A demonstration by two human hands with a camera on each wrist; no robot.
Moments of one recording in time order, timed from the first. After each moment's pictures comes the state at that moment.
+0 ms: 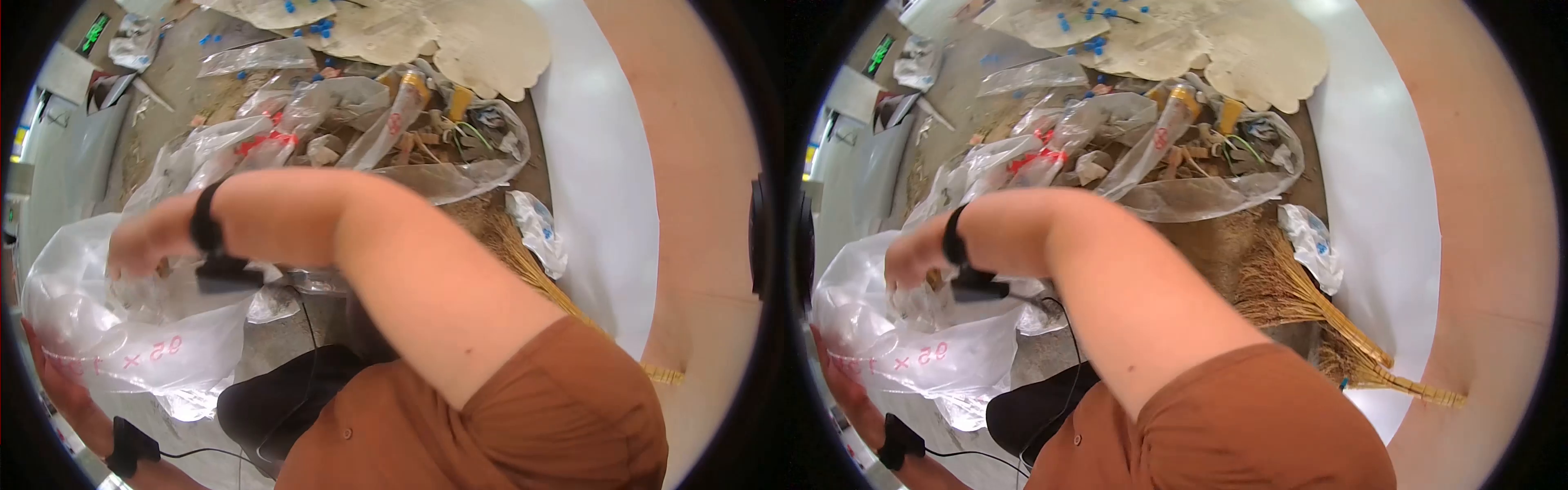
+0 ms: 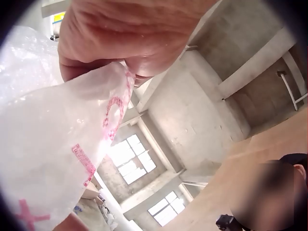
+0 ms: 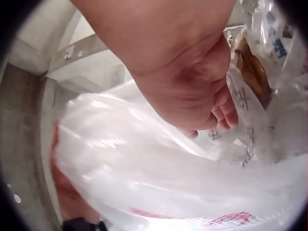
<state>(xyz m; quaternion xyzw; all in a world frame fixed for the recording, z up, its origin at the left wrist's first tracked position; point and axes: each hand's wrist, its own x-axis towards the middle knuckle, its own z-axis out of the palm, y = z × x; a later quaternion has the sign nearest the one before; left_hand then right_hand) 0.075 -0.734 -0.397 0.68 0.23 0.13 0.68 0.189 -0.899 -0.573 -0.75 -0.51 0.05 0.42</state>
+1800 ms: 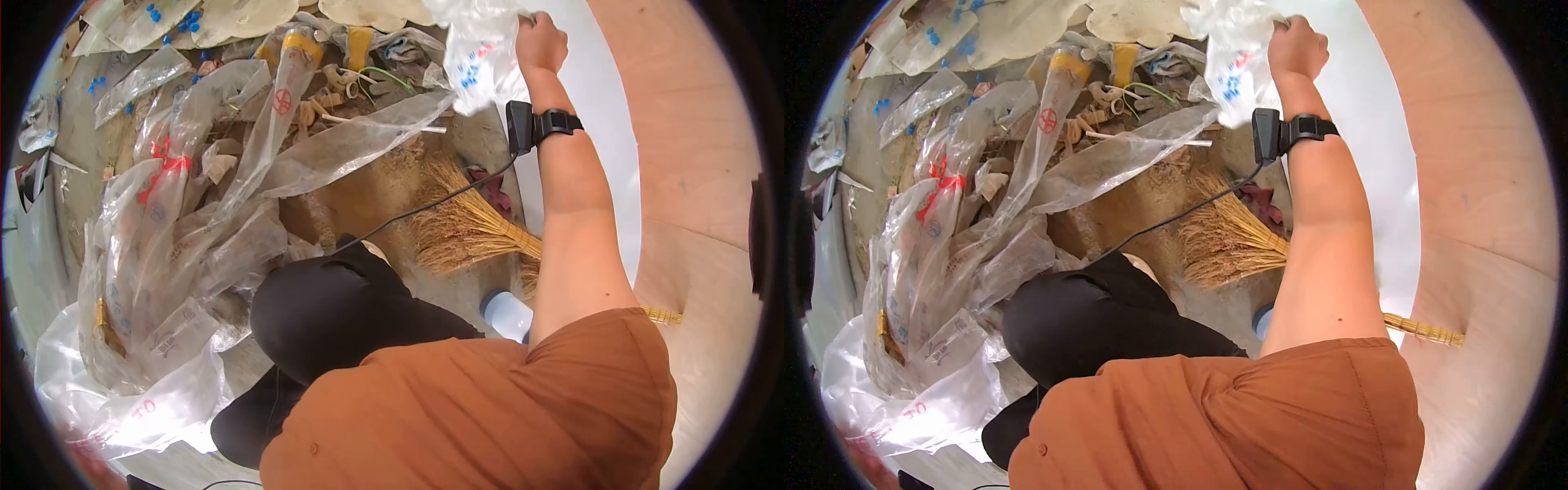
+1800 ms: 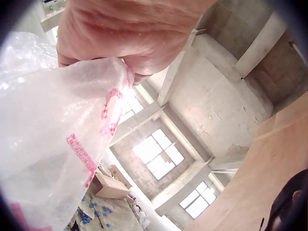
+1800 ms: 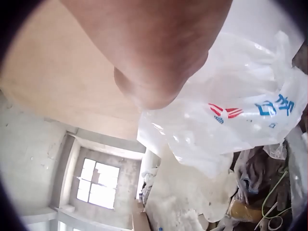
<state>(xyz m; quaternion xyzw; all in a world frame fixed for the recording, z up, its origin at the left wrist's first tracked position) 0.106 -0.748 -0.400 0.85 0.12 0.04 0.51 -0.067 -1.581 -0.658 -0.83 0.48 -0.28 -0.06</state>
